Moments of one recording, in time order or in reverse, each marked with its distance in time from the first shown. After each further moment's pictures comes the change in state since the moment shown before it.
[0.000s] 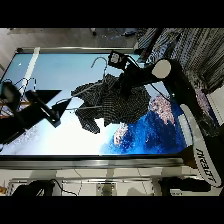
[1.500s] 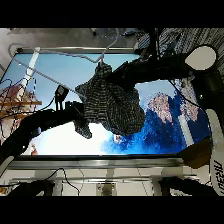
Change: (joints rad) left arm -0.165 -0.457 -0.023 -0.213 0.062 0.080; right arm -0.038 0.140 0.034 0.509 0.143 0.353
